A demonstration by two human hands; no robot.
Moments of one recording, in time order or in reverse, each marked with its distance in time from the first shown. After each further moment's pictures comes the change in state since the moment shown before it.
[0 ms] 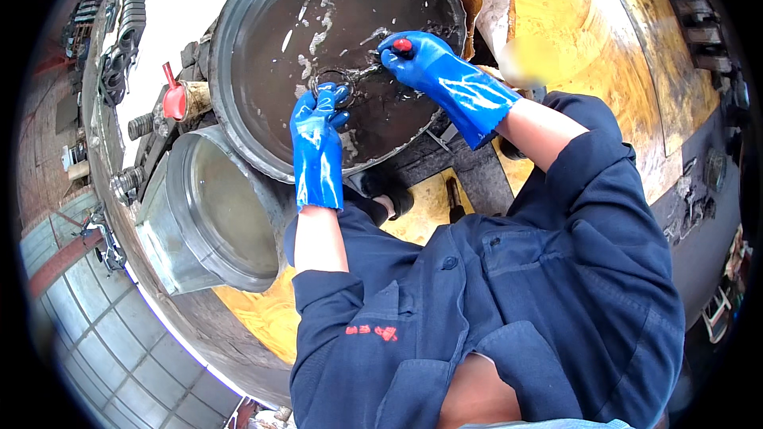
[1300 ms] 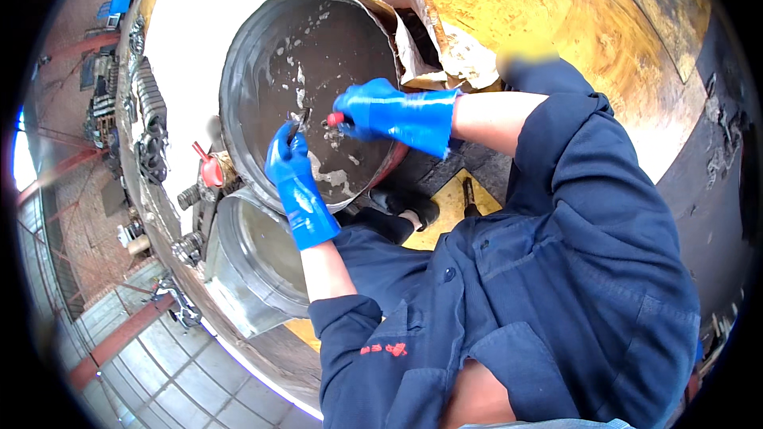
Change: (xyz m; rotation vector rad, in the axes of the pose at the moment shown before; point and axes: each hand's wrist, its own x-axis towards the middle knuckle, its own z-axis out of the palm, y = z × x) left_hand 0.012 0.051 -0.007 1.068 0.120 0.752; right_hand -0.029 -0.034 -0.017 -0.317 -0.171 -0.301
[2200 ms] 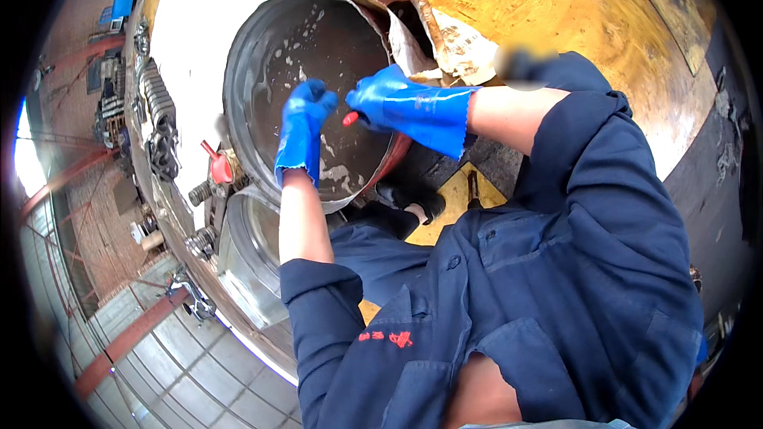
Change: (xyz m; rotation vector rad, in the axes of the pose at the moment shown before) left_hand 0.090 -0.020 0.077 -0.089 -0.526 -0.100; right_hand -0.011 0.005 -0.035 -0.250 -0.183 0.012
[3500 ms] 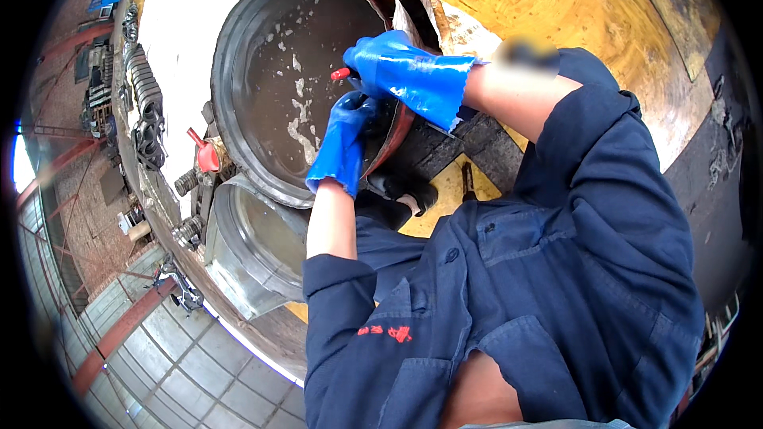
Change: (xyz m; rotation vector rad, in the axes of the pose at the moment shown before) left_hand -0.067 0.030 0.096 -0.773 -0.288 -0.357; right_hand 0.014 0.030 -0.009 0.108 0.098 0.158
